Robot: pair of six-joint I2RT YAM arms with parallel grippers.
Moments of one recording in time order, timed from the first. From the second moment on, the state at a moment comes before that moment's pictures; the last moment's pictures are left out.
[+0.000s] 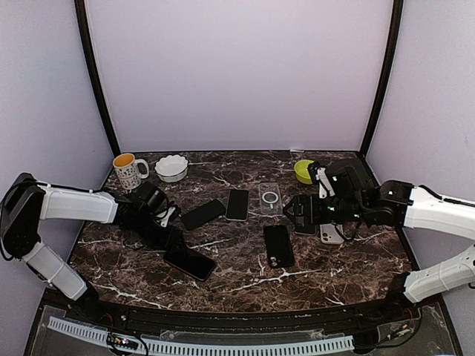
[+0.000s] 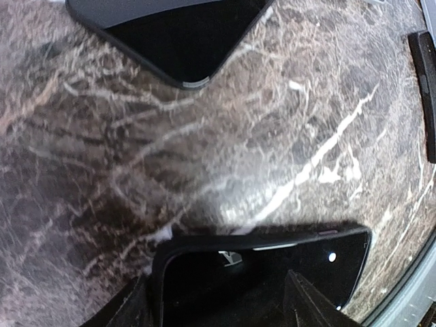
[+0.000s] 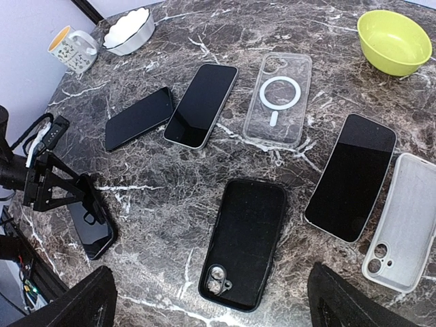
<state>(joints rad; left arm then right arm) -0.57 1.52 0.75 -0.43 0.28 -0.36 0.90 1.15 0.88 -0.45 0.14 0.60</state>
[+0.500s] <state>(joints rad) -0.57 1.36 0.71 -0.49 0.26 -0.46 0.89 1.00 0.81 -0.46 0.29 0.68</state>
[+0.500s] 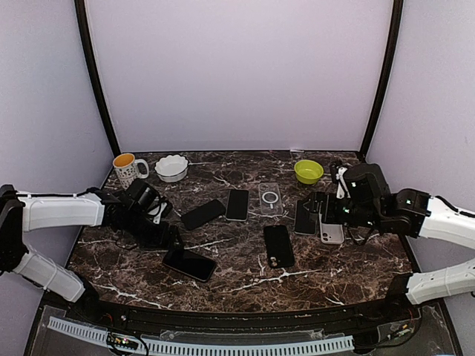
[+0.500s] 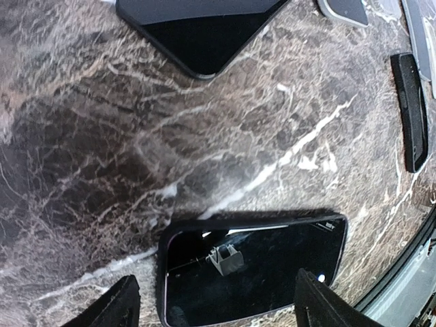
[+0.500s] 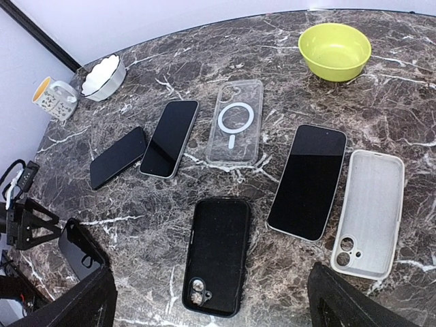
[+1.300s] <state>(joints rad) -0.64 1.41 0.65 -0.44 0.43 -0.56 1.03 1.38 0.91 -0.41 -0.04 0.20</state>
